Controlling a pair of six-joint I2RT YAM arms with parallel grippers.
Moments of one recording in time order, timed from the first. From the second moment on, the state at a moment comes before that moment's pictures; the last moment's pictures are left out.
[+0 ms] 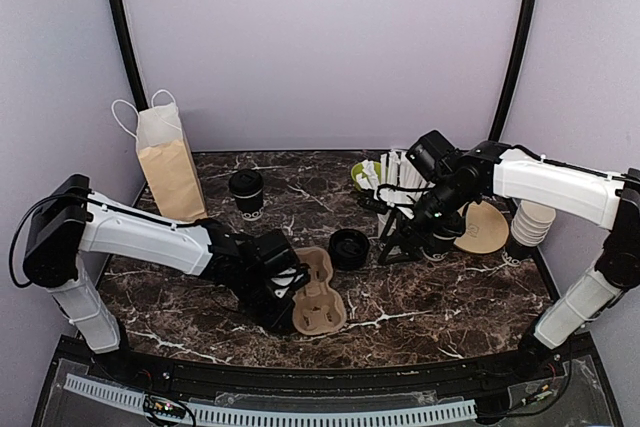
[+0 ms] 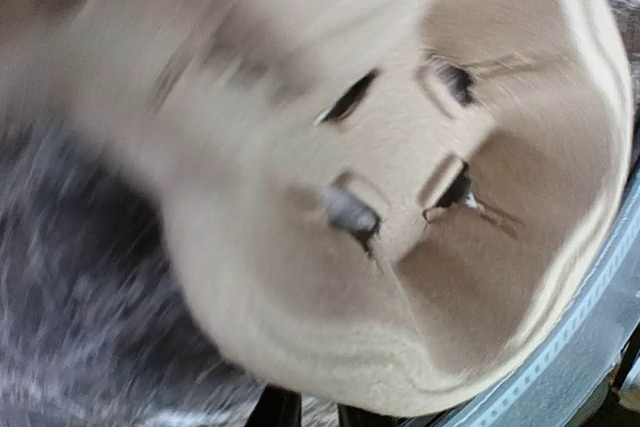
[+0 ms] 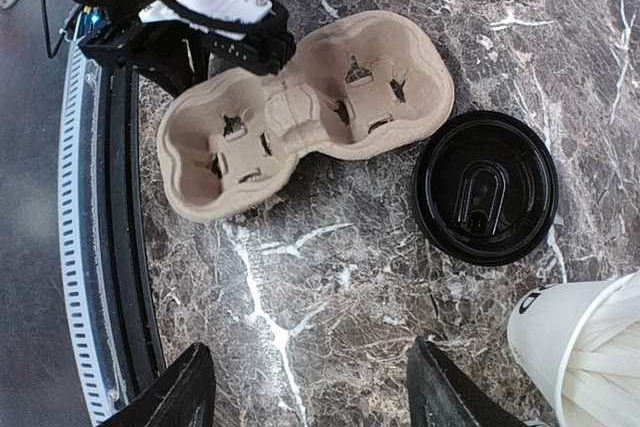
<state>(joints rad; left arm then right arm) -1.06 1.68 0.95 -0.57 0.27 -0.52 0.71 1.52 1.24 -0.86 -0.53 -0.52</state>
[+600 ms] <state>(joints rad) -1.06 1.56 1.10 -0.69 0.20 -0.33 0.76 1.64 1.29 -0.83 -0.43 -0.45</state>
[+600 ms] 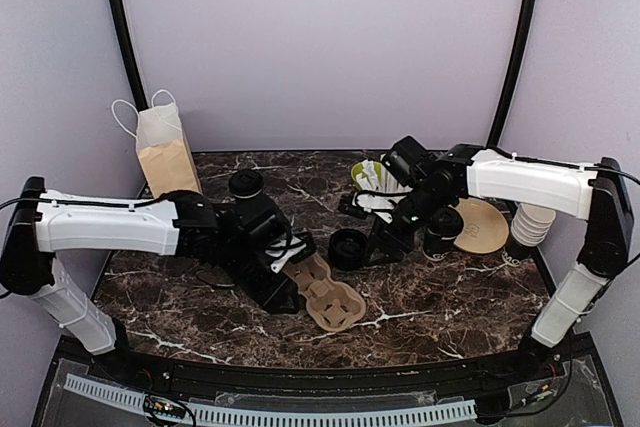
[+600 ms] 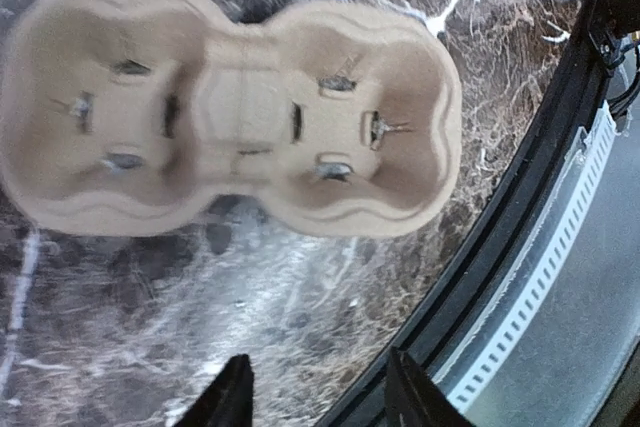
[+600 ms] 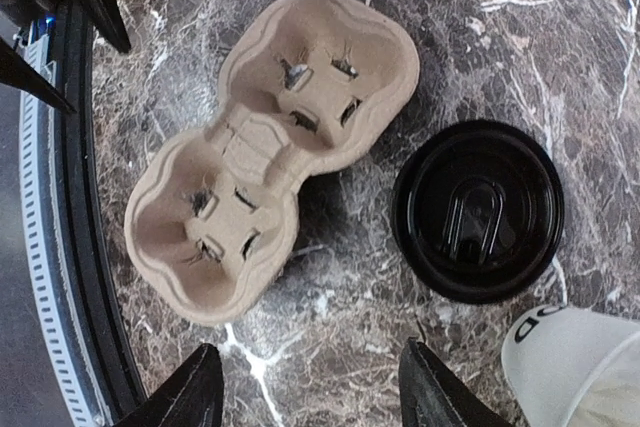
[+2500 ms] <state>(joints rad) -0.79 1.17 1.03 -0.59 -0.35 -0.32 0.97 1.82 1.46 -0.84 -0.24 -0.56</state>
